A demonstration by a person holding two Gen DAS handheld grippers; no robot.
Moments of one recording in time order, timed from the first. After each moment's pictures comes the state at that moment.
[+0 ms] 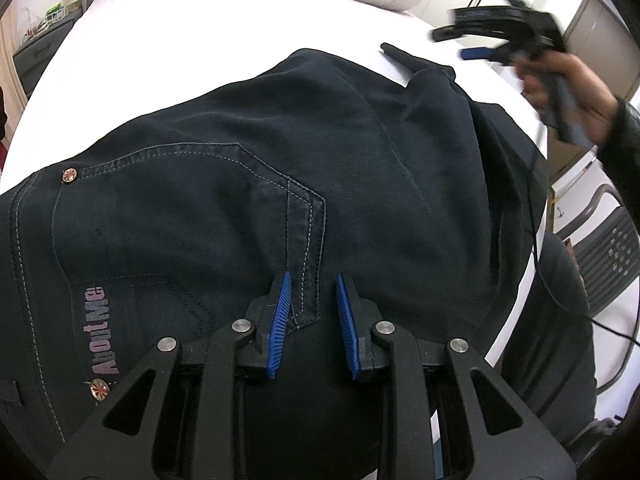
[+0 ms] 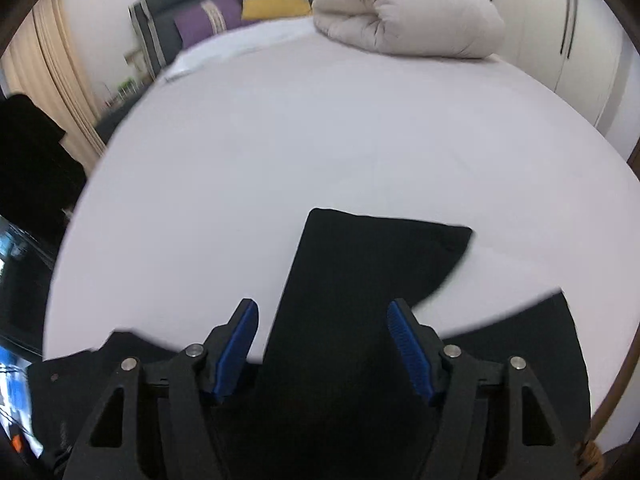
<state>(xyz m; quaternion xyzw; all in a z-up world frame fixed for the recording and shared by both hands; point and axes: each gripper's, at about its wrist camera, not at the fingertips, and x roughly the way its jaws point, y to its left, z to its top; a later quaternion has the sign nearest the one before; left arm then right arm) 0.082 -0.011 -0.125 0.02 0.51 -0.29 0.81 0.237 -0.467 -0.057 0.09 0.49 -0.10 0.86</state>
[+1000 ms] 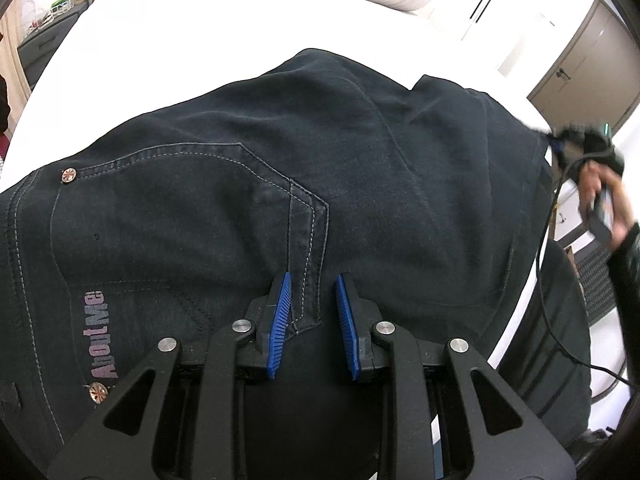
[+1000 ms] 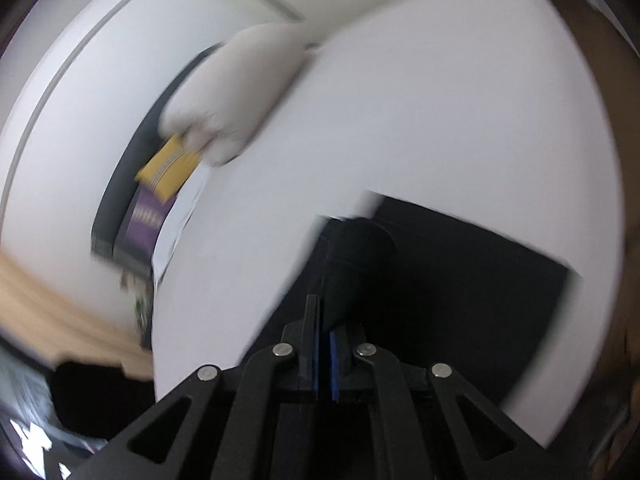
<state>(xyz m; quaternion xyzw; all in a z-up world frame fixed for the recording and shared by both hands) 0.087 -0.016 -0.124 0.02 0.52 -0.28 0.81 -0.021 -0.680 -0.109 0.53 0.26 -0.21 0.78</state>
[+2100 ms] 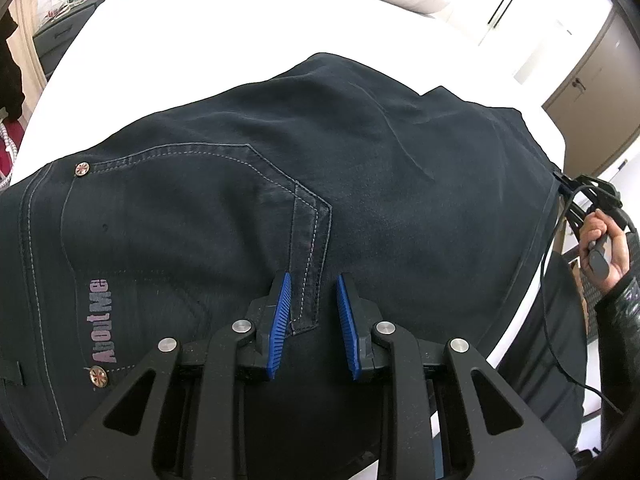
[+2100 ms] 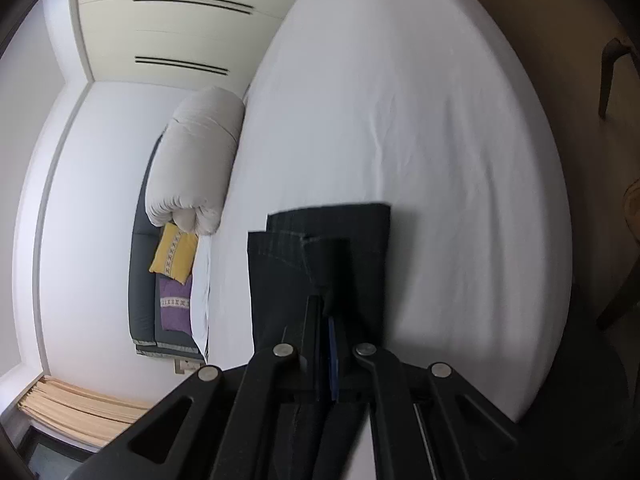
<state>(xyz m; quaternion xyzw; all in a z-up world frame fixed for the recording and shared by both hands) 0.089 -0.016 -0.117 0.01 0.53 -0.25 0.81 -0.081 -0.657 -0.148 0.63 0.14 -0.21 0.74</state>
